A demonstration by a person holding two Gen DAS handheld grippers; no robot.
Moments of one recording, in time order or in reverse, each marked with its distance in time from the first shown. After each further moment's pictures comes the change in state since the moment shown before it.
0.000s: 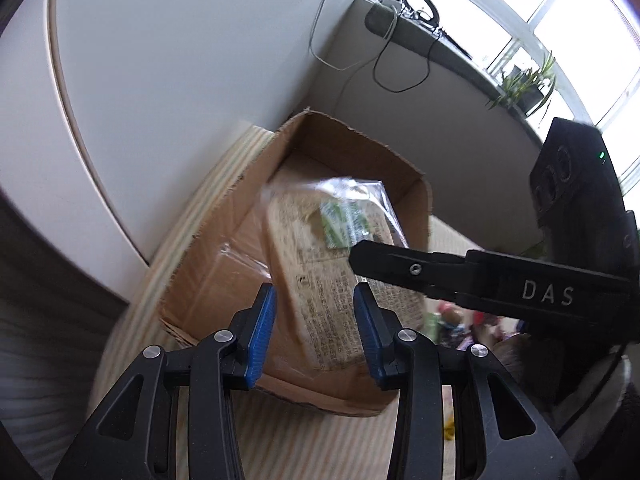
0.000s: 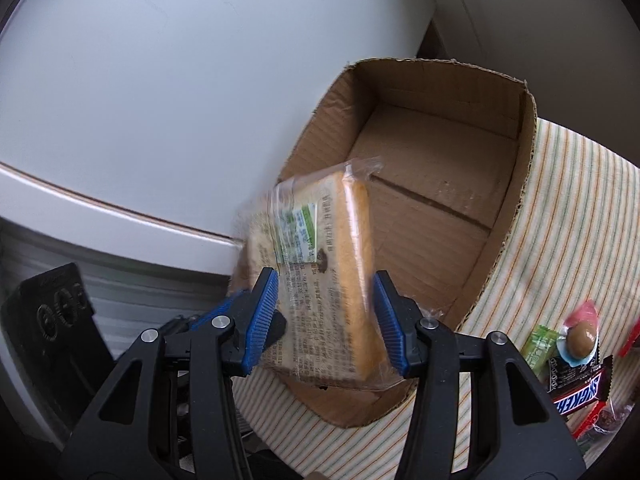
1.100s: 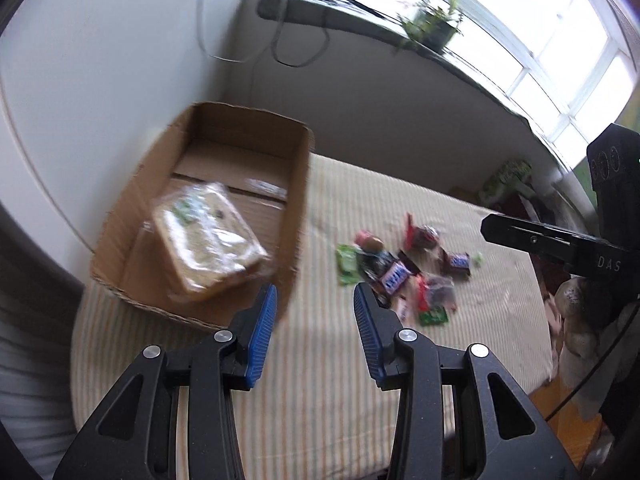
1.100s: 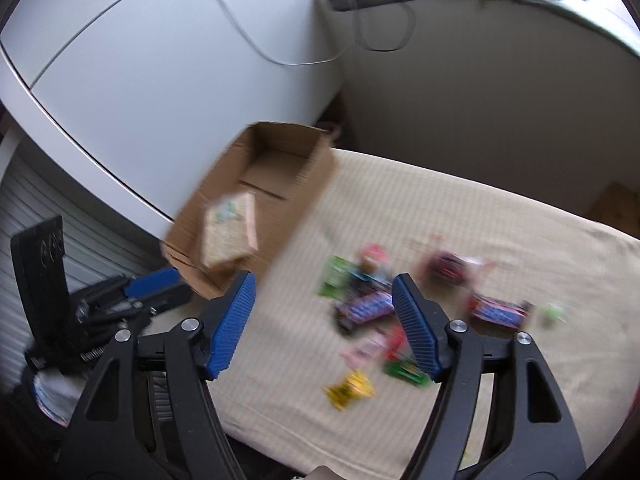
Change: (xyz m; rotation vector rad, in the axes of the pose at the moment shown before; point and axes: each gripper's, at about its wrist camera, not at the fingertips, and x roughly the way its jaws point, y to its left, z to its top) left arm -0.036 -0.072 -0.056 0.266 0.046 -0.142; right arm -0.168 -0.054 -0.101 -0.078 -0.238 -0.307
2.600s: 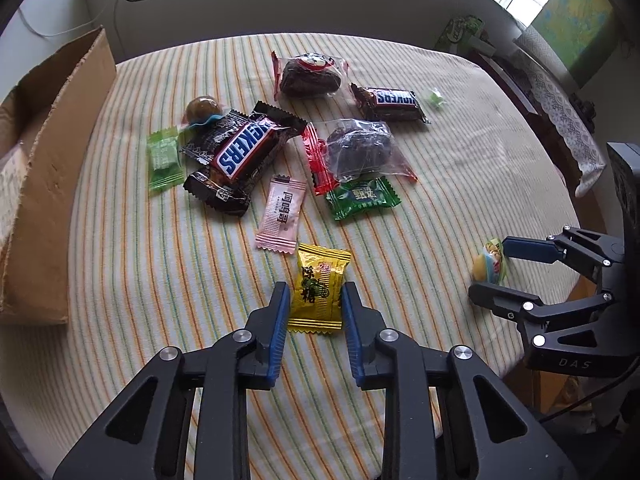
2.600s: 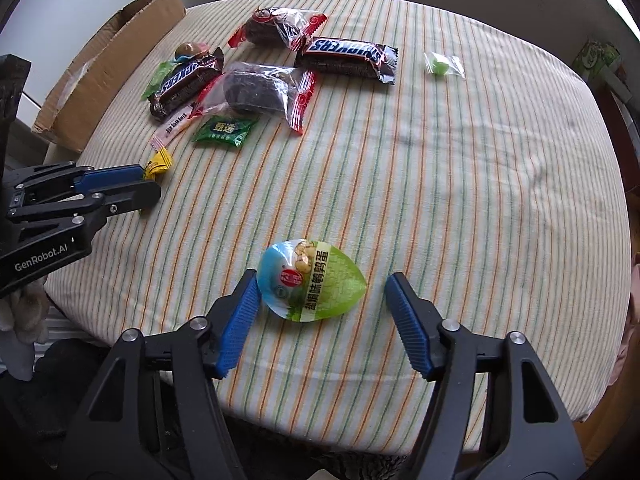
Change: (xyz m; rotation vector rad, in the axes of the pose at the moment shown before) left arm 0.114 -0.104 -0.067 0.315 0.276 -0.038; right arm 0.033 -0.089 -0.181 0.125 0.215 -0.298
